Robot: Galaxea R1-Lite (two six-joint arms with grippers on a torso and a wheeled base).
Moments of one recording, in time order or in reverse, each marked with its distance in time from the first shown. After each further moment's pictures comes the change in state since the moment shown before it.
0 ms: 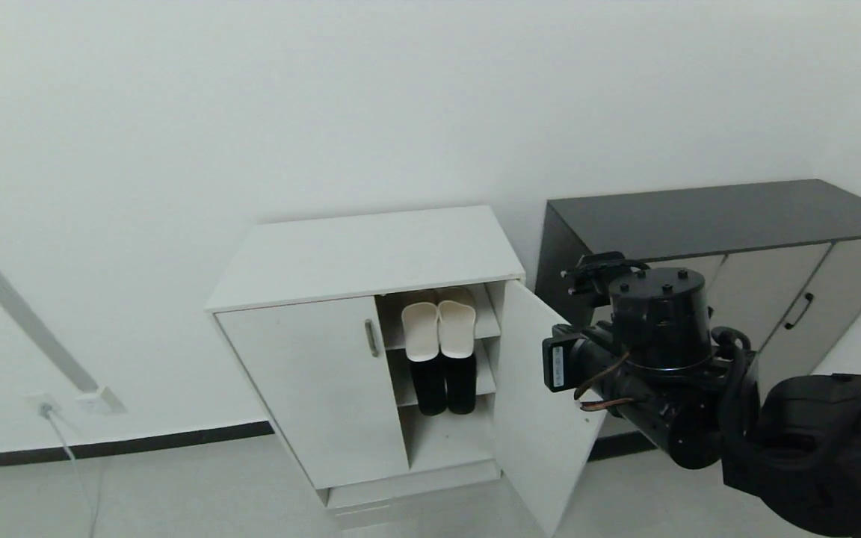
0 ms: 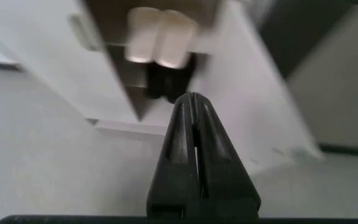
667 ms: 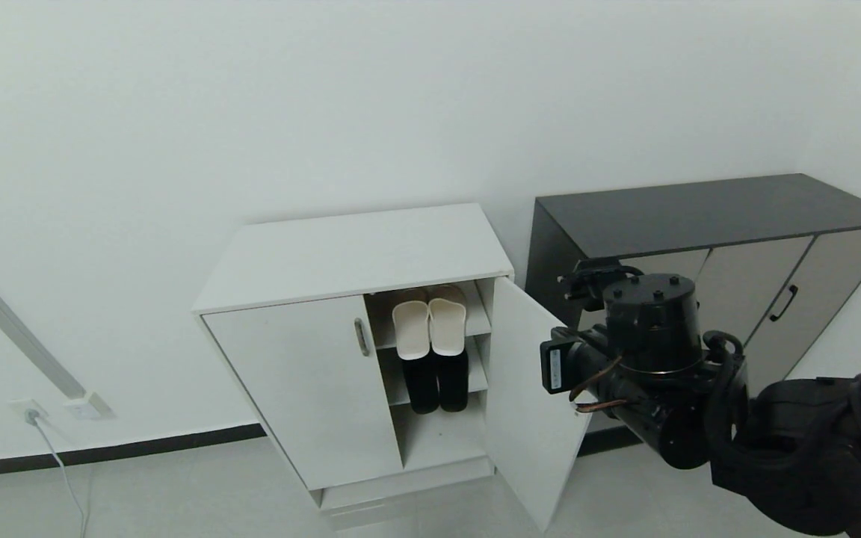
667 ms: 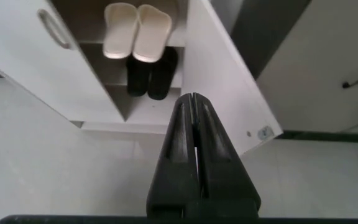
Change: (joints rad) left arm 0.000 0.000 0.000 0.000 0.005 -0.003; right arm -0.011 0.025 0.008 -0.033 0.000 -0.007
